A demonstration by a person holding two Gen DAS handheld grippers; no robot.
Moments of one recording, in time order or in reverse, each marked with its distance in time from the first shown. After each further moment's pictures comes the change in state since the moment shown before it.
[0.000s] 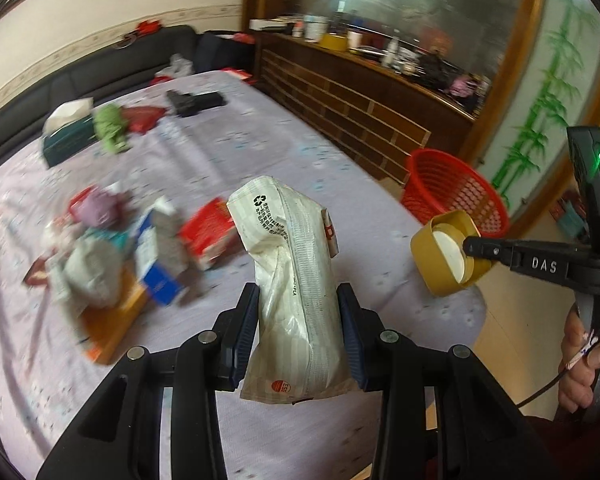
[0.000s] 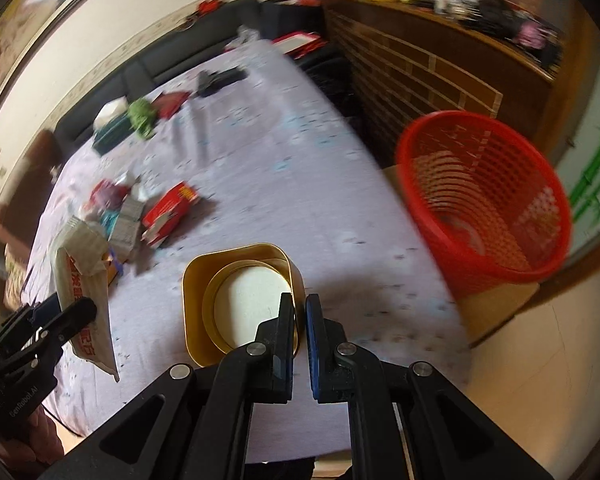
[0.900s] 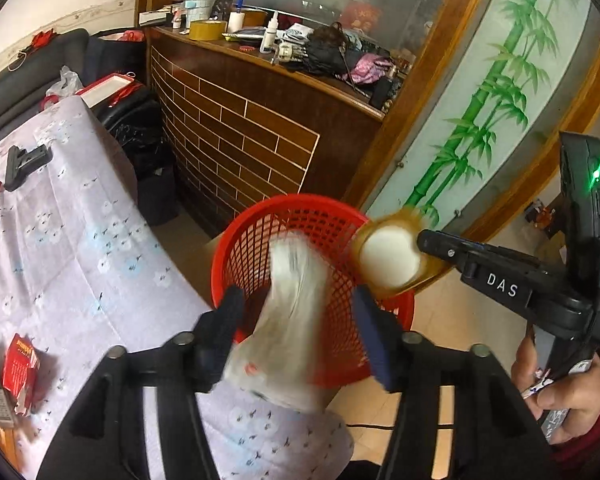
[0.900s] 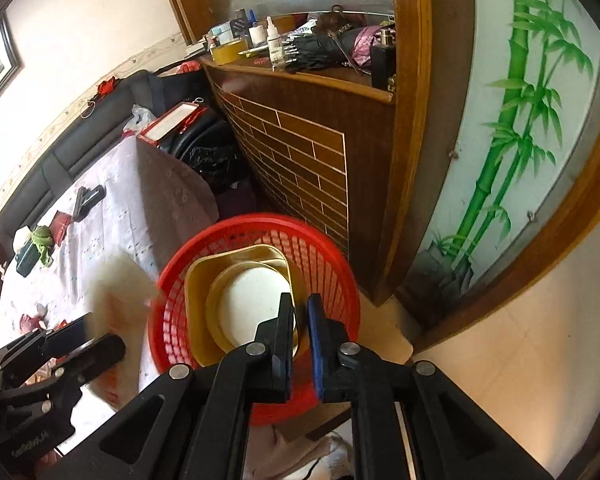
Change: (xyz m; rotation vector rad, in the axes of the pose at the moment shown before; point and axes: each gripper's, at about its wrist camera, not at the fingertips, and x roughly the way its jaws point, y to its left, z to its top) left arm 0.120 -0.181 0.134 0.086 0.076 -0.234; right arm -0.037 -0.191 0.090 0.193 -0.148 -0.171
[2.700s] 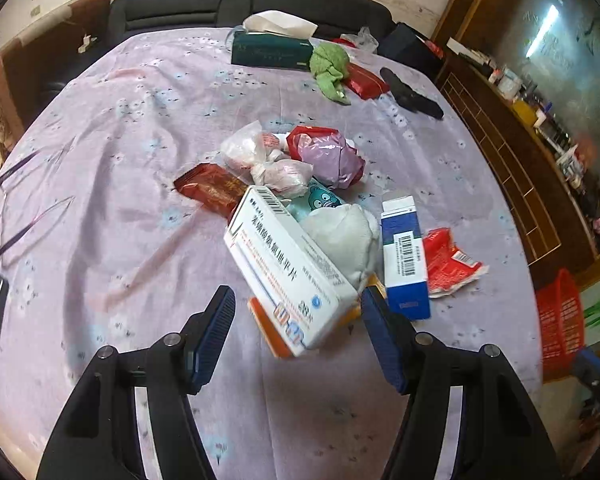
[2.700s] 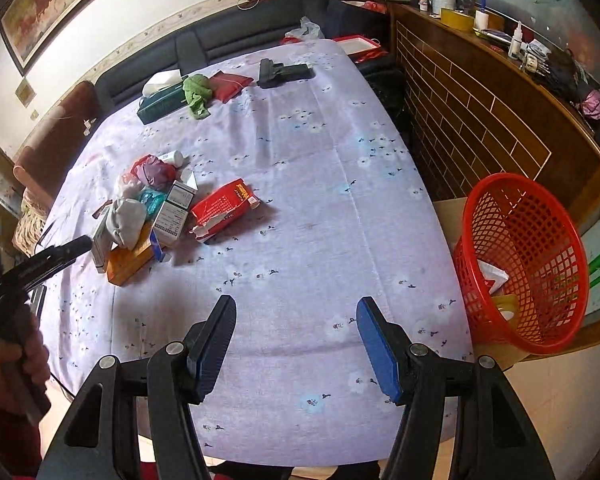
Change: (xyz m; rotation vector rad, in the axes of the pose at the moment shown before) left arm -0.193 0.313 -0.206 -0.658 -0.076 0.513; right arm -0.015 0.239 -0.117 -0.432 0.180 0.265
